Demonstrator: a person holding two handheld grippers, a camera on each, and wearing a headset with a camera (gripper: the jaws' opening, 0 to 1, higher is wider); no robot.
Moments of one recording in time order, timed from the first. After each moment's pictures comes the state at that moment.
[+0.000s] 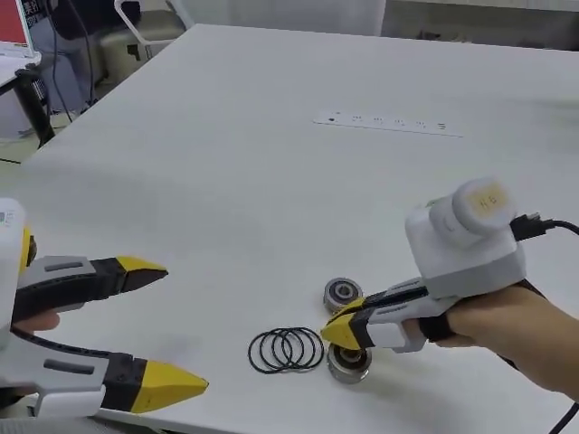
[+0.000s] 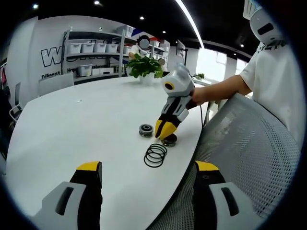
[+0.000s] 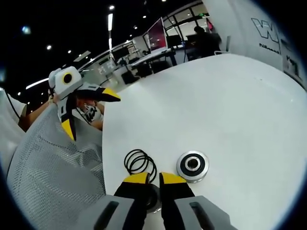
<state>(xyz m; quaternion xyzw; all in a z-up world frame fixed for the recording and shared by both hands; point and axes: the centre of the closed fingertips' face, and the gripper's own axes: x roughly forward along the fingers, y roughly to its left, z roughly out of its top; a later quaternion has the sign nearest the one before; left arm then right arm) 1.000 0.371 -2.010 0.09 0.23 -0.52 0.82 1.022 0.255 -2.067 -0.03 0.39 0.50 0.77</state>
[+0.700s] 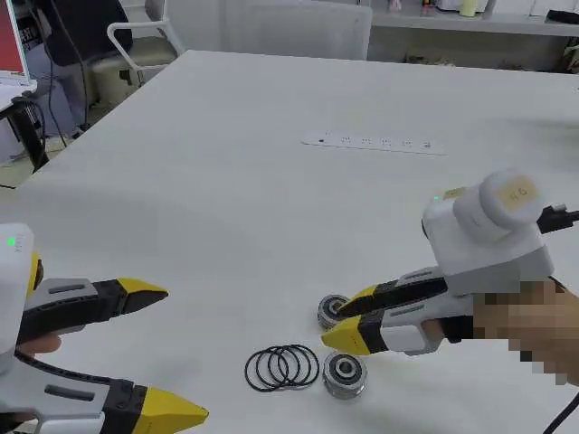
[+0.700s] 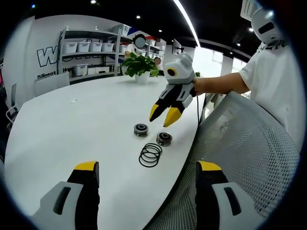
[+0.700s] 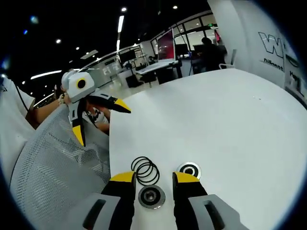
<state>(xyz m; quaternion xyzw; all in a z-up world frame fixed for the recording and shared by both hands) 0.991 0.365 -2.008 0.10 0.23 -0.54 0.80 1.016 0.245 -2.025 -0.06 0.34 0.52 0.78</state>
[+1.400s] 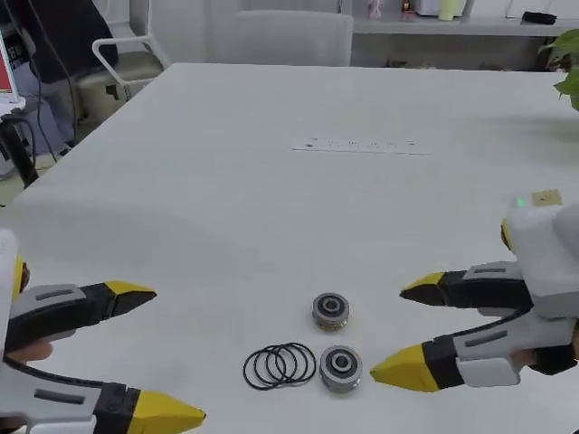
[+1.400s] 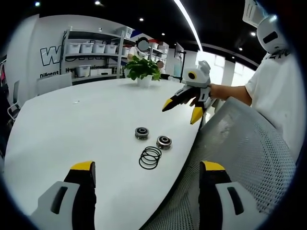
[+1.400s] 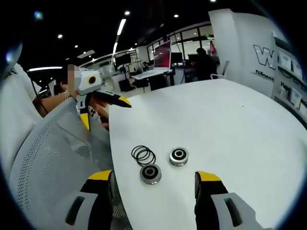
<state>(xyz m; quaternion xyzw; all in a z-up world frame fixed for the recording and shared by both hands) 0.990 0.370 -1.998 0.08 0.23 -0.53 0.81 0.984 0.195 -2.010 -0.08 0.30 0.48 0.82</state>
